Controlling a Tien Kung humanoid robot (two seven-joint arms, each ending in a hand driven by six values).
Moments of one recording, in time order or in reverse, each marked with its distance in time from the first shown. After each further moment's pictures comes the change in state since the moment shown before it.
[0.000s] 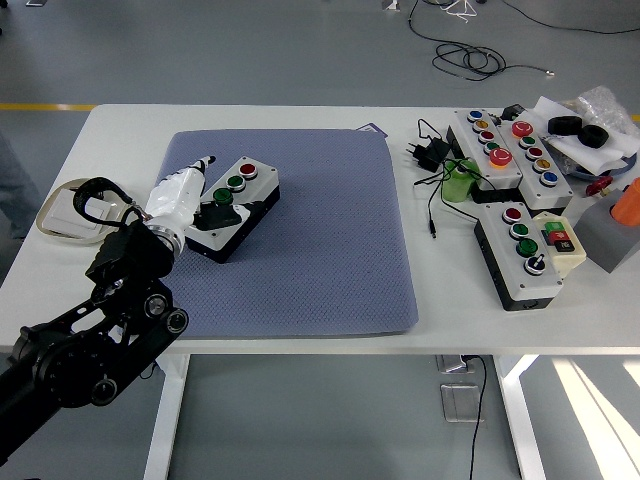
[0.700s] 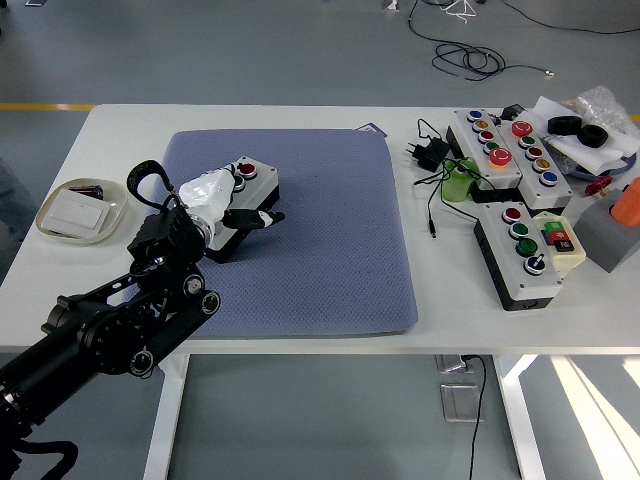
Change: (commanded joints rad) left arm -0.151 -0.073 0.105 0.233 0.039 -0.058 0.000; right arm 0.008 -0.003 0.009 0.000 -0.013 0.000 -0.002
